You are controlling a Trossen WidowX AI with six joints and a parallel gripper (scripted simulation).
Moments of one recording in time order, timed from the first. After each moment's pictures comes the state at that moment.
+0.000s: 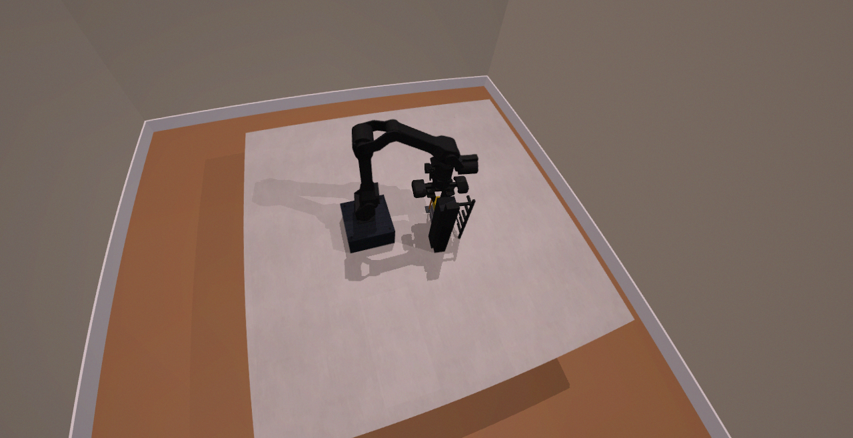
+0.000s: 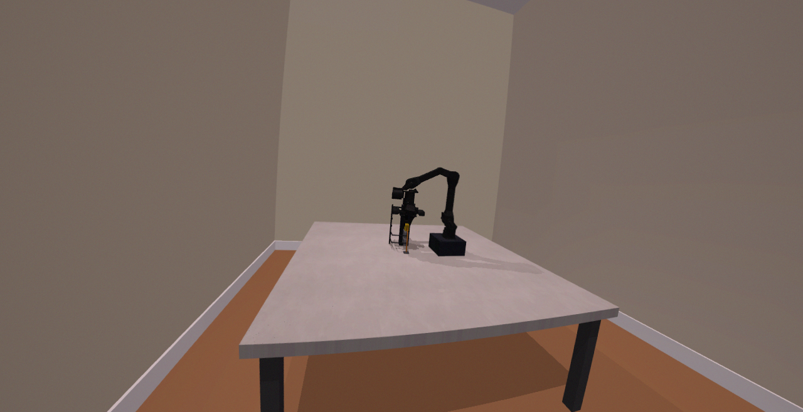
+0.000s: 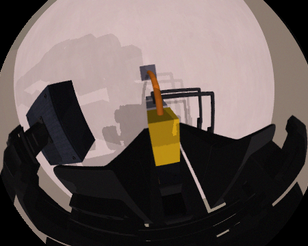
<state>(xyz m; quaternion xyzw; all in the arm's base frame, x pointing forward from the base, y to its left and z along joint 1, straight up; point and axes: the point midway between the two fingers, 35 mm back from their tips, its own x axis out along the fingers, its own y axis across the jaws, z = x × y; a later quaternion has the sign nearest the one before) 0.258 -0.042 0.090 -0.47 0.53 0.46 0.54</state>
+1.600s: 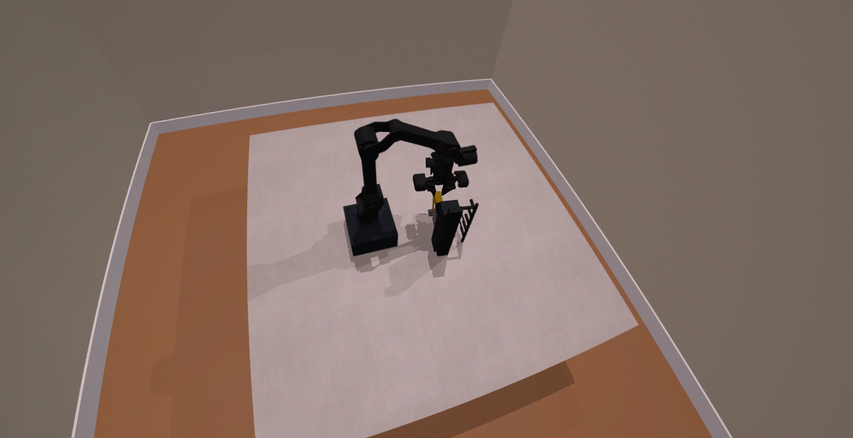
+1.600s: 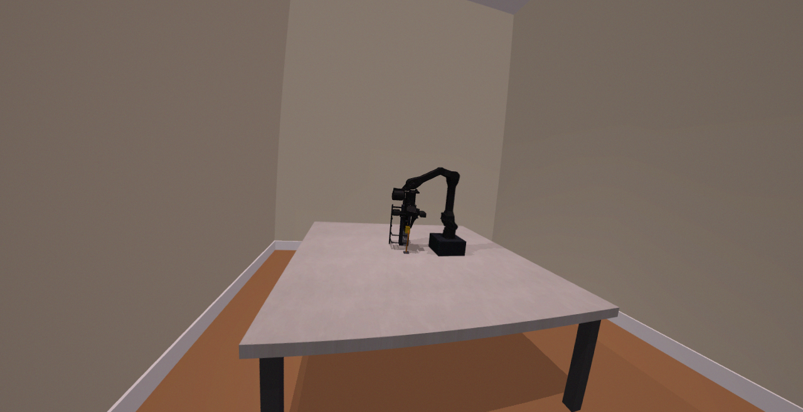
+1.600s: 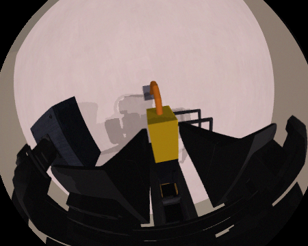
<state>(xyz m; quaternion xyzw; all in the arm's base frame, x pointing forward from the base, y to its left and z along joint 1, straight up) 0.264 -0.001 0.091 -0.47 0.53 0.46 0.54</state>
